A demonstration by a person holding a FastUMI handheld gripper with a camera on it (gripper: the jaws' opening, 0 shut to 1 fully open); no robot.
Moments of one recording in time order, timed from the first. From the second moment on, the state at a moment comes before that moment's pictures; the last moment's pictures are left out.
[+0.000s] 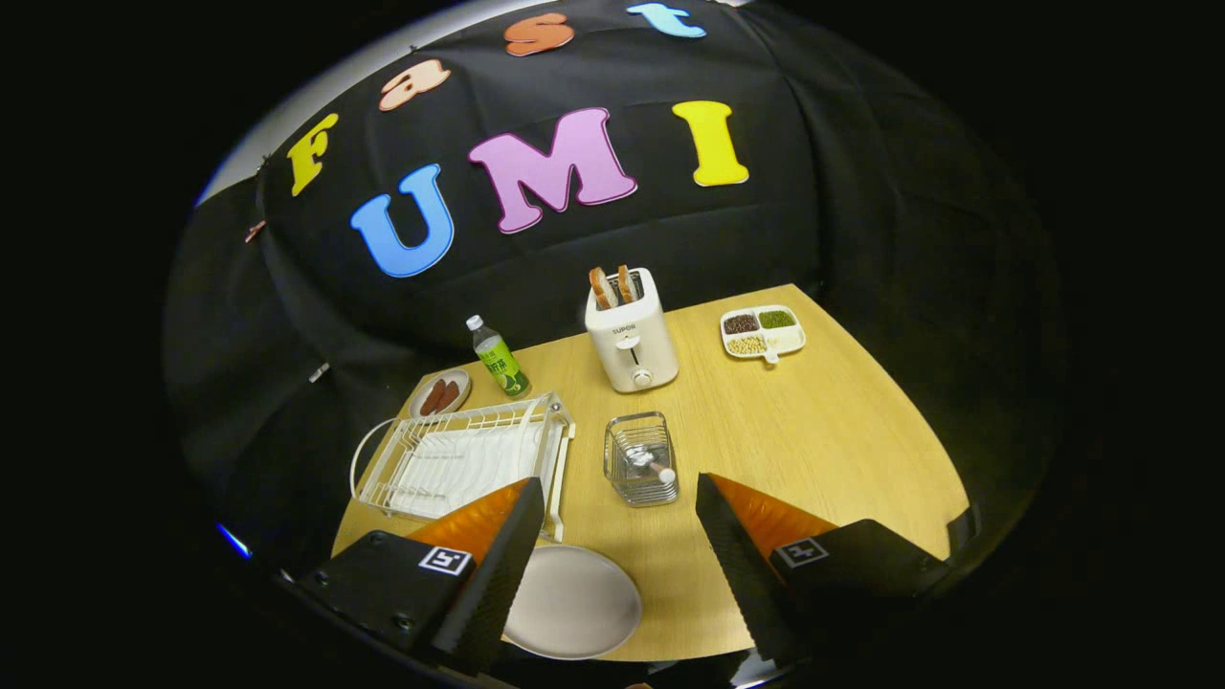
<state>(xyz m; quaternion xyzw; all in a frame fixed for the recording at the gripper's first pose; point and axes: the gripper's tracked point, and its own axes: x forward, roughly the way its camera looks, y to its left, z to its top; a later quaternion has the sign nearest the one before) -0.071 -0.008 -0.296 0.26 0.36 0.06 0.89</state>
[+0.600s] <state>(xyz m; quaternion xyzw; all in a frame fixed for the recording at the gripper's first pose) -0.037 0.011 -0.382 0.13 0.44 0.13 0.88</state>
